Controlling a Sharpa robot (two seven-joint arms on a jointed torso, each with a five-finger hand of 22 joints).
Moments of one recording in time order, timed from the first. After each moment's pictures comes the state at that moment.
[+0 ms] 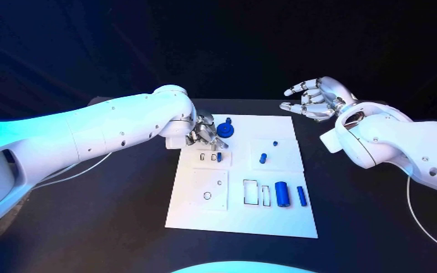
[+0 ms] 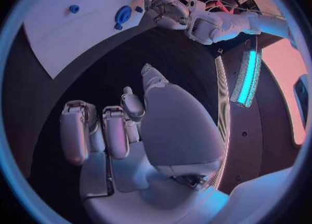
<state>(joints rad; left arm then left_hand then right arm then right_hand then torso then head) 1.33 -0.58 -0.10 1.26 -0.93 0.31 -0.53 1.13 -0.05 0.14 0.29 0.11 0.80 0.09 0.73 0.49 1.24 0.02 1.18 1.00 1.46 -0.04 1.54 1.31 0.09 1.37 0.06 1.40 1.19 1.35 -0.89 -0.16 1.57 -0.77 -0.57 -0.02 1.46 -0.15 0.10 0.29 0.22 0.80 0.18 0.26 0.31 1.24 0.09 1.23 1.20 1.47 0.02 1.50 1.31 0.03 1.47 0.13 1.41 1.31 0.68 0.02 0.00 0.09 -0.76</state>
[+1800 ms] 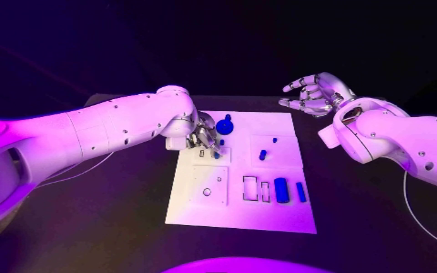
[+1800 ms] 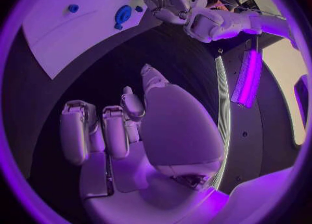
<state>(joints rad) 1.32 -0.56 -0.11 1.24 -0.88 0.38 -0.54 1.32 -0.04 0.38 0.27 0.11 0.81 0.08 0.74 0.55 1.23 0.01 1.17 1.00 1.46 -0.05 1.54 1.31 0.09 1.37 0.06 1.42 1.22 1.35 -0.88 -0.16 1.56 -0.77 -0.57 -0.03 1.46 -0.15 0.11 0.29 0.23 0.80 0.18 0.27 0.31 1.24 0.09 1.23 1.19 1.47 0.02 1.50 1.31 0.03 1.47 0.13 1.41 1.31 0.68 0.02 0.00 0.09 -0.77</state>
